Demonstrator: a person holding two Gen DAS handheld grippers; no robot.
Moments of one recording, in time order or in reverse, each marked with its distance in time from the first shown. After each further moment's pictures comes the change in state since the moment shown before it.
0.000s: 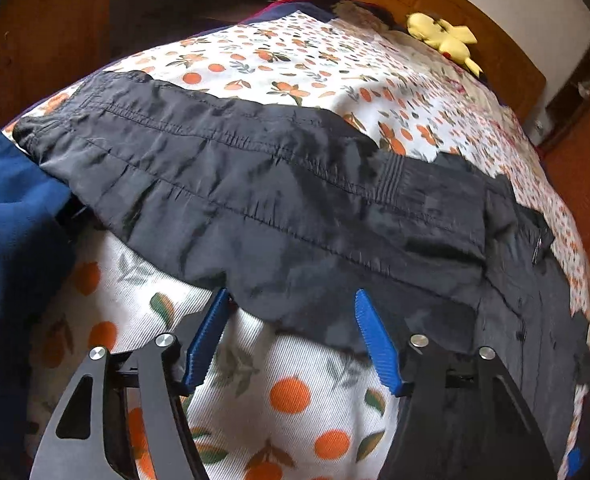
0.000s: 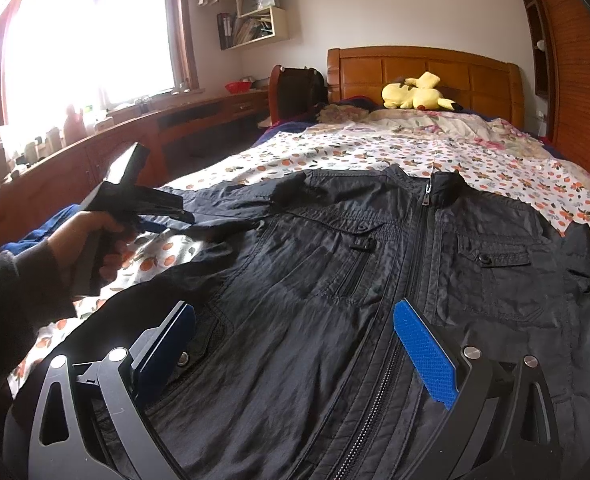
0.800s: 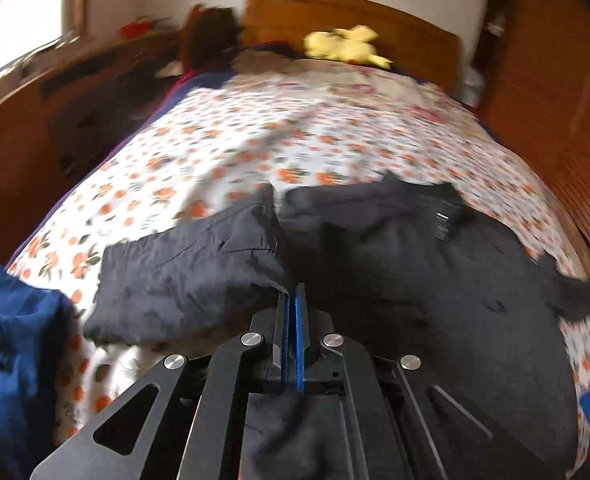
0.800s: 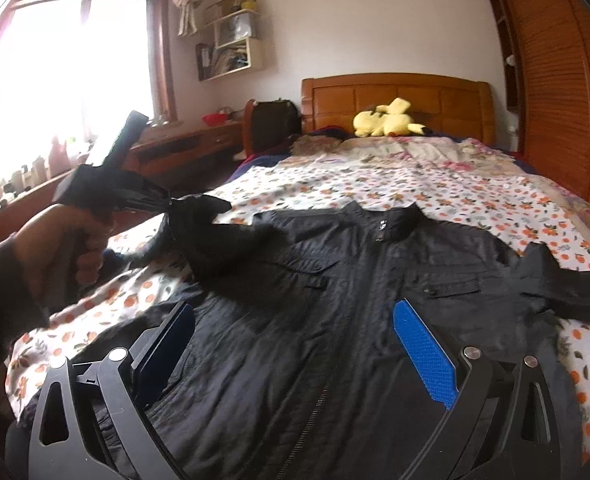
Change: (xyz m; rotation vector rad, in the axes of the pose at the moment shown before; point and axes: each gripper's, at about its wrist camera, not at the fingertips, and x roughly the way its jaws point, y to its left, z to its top) left arm -0.107 -0.169 -0.032 0.368 -0.156 -0.040; right arm -0.048 -0.040 0.022 0.047 -0.108 -0.081
